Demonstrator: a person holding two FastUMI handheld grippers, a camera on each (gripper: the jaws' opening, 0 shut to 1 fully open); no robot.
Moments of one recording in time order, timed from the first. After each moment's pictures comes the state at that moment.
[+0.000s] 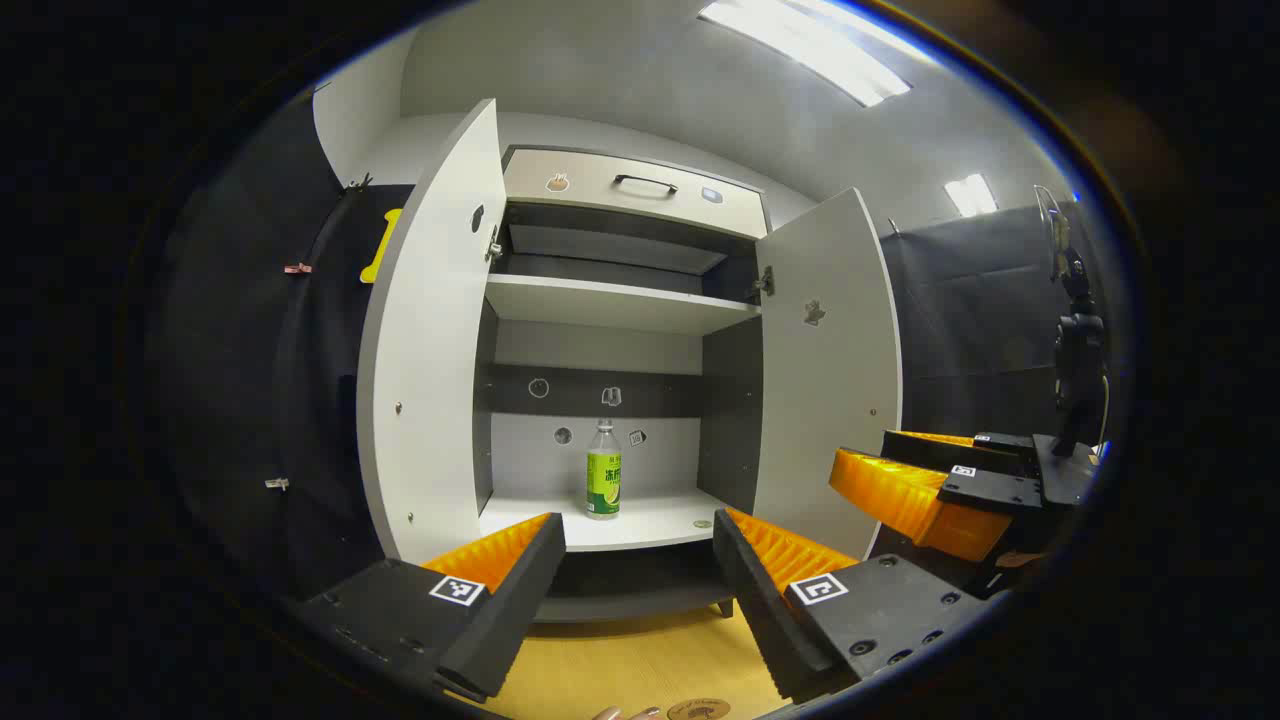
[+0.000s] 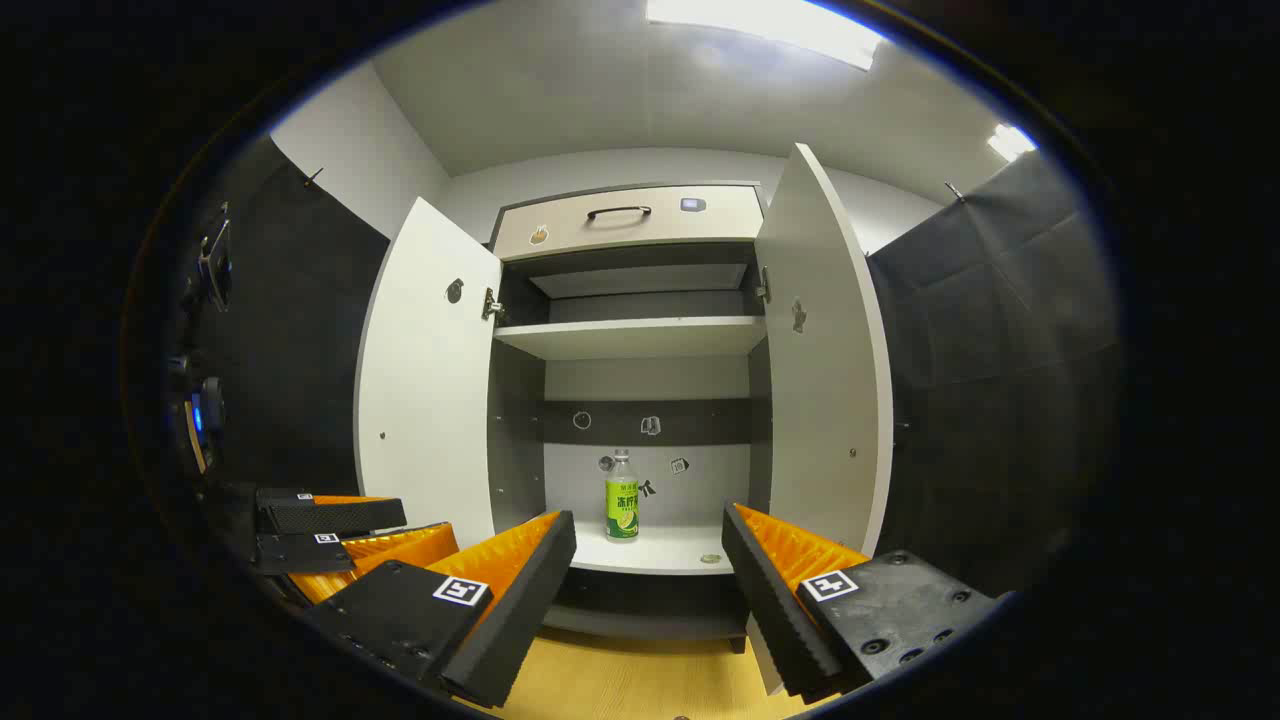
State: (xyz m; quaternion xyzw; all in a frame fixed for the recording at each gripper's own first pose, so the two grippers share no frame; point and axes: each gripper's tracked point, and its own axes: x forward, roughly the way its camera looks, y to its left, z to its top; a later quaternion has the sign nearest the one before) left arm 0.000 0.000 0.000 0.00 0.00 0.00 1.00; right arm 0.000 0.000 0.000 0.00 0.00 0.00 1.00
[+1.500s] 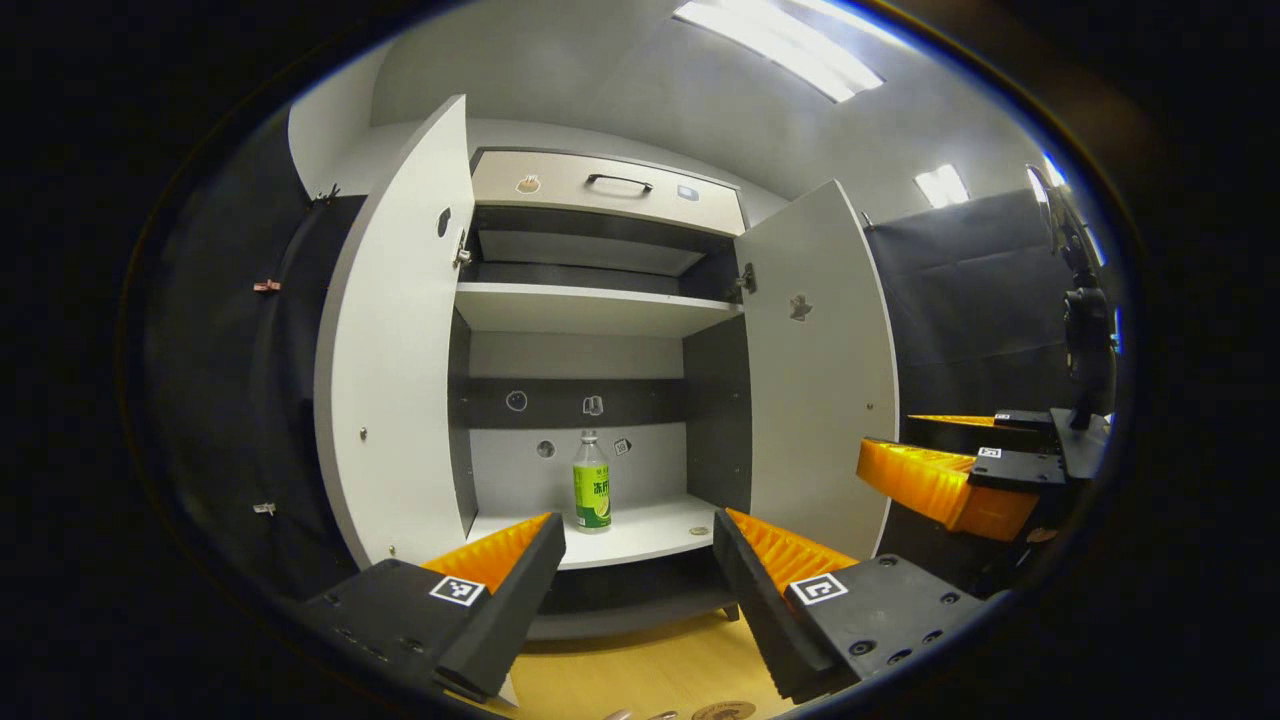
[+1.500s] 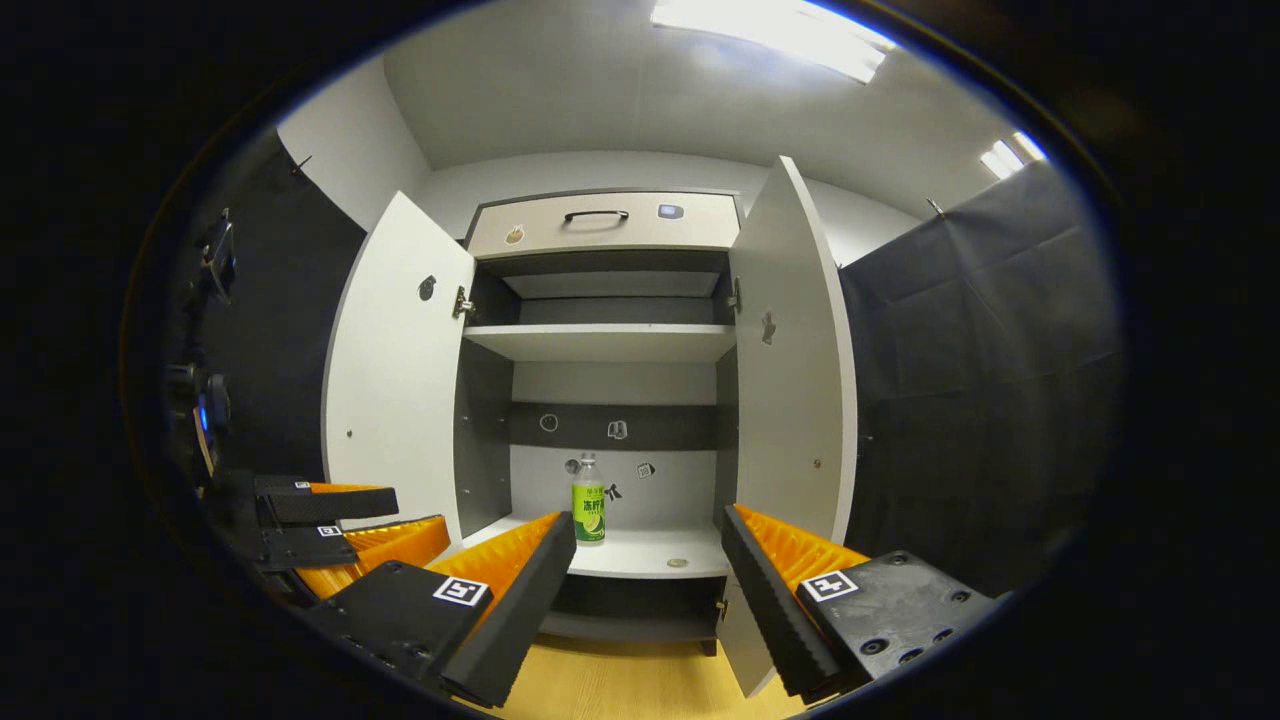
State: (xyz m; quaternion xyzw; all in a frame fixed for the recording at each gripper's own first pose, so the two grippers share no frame) left arm 0.035 0.001 0.004 0.03 -0.01 -0.03 1.00; right arm 0.003 -0.020 0.009 -0.01 -0.01 -0.05 1.00
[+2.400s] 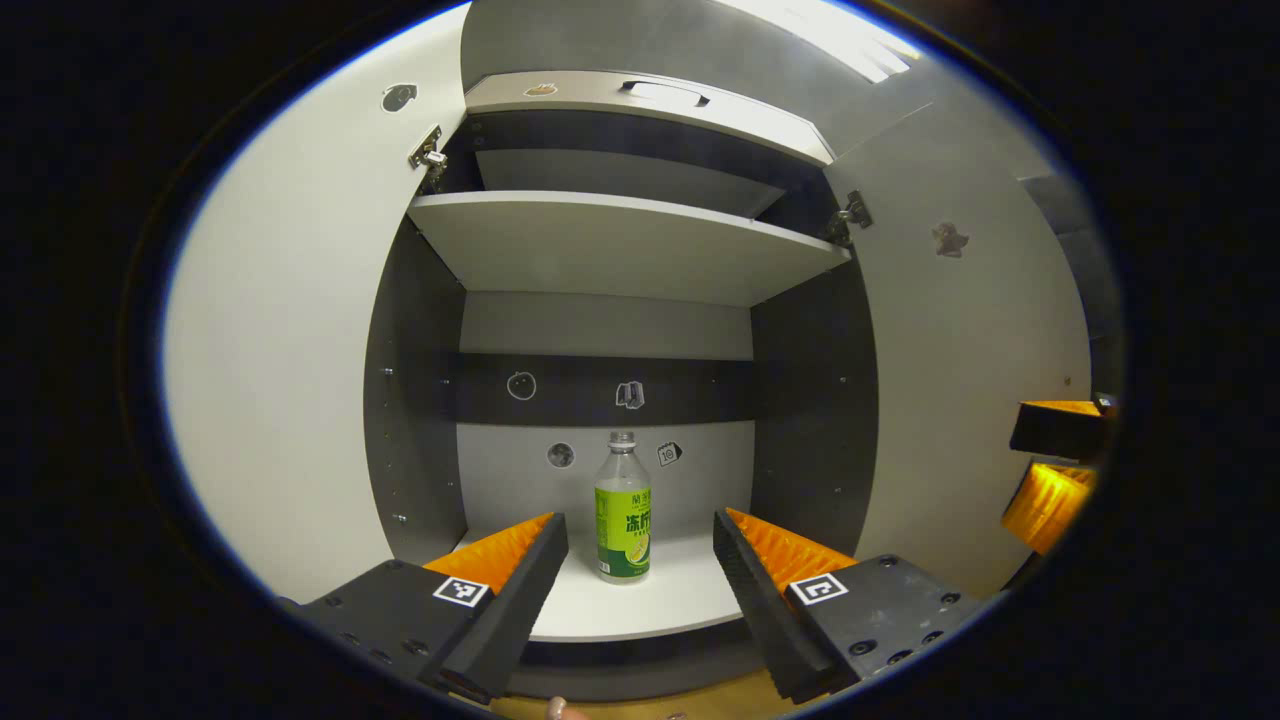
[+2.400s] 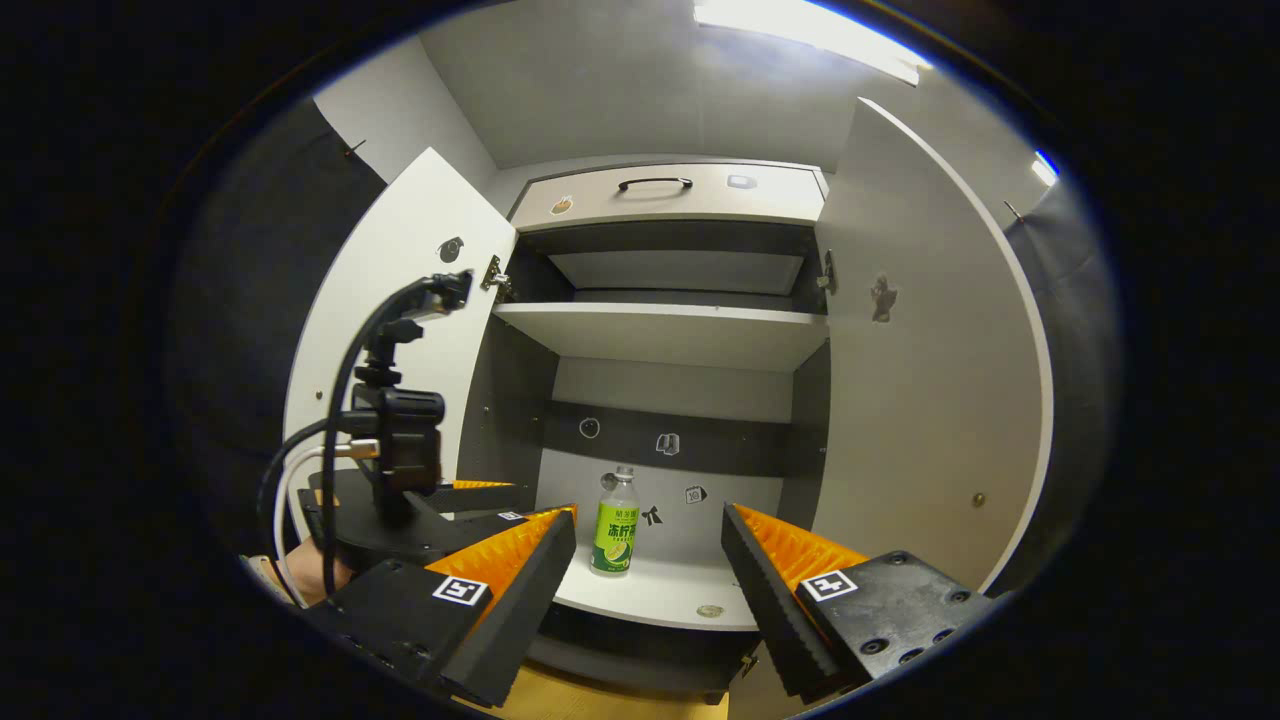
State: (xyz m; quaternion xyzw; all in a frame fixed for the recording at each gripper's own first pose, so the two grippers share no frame) left arm 0.263 0.047 -0.034 0.03 -0.01 0.02 1.00; right arm 0.127 -0.006 -0.029 -0.06 -0.03 0.07 1.00
